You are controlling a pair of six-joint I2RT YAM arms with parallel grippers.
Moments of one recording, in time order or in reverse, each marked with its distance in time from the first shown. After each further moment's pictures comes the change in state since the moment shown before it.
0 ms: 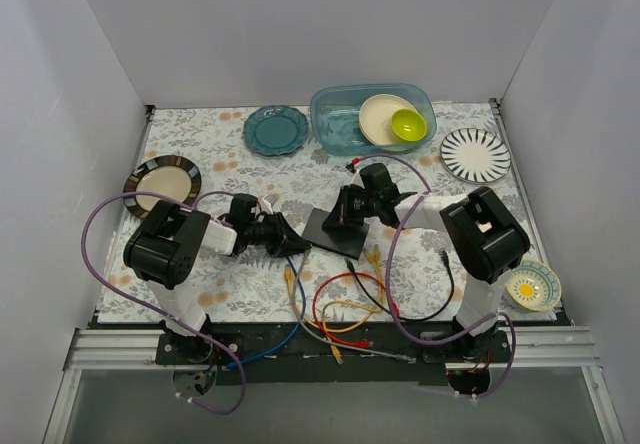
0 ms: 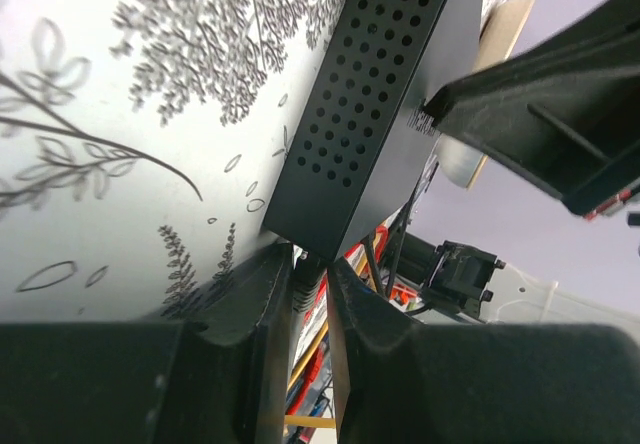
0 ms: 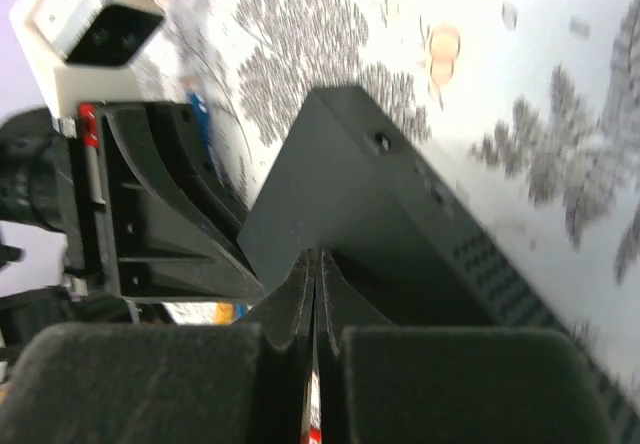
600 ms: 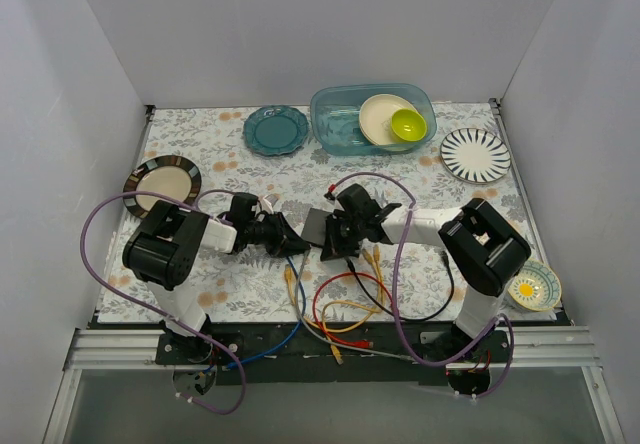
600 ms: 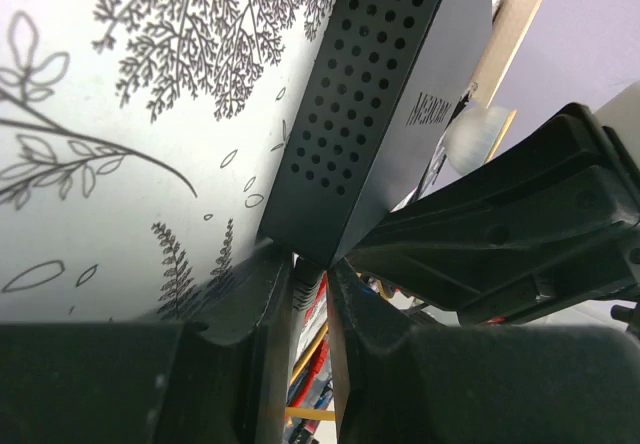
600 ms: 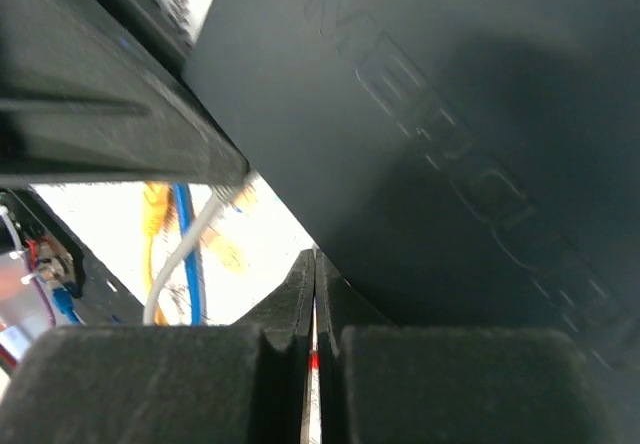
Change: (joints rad) left arm -0.006 -0.003 0.021 -0.061 0.014 0.035; right arm 0.196 -0.111 -0.040 -0.306 0.171 -0.156
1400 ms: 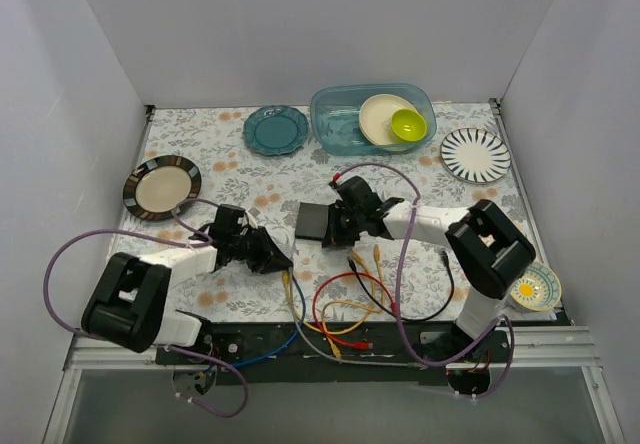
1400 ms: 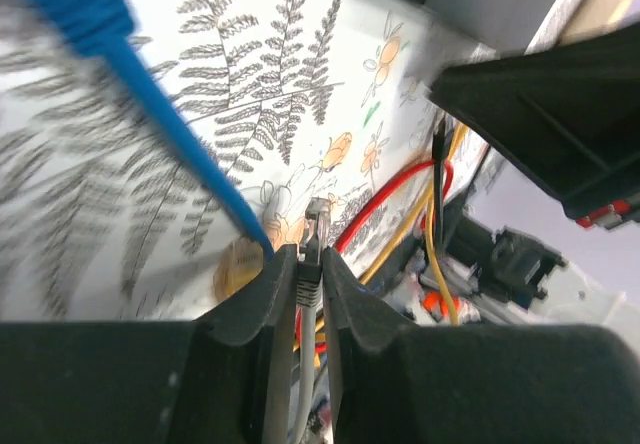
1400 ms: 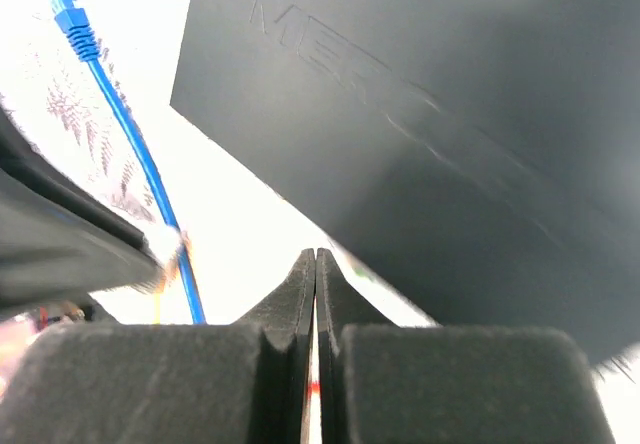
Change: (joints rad) left arm 0.006 -0.356 -0.138 -0.355 -0.115 0.069; right arm -0.003 0.023 0.068 0.004 0.082 0.056
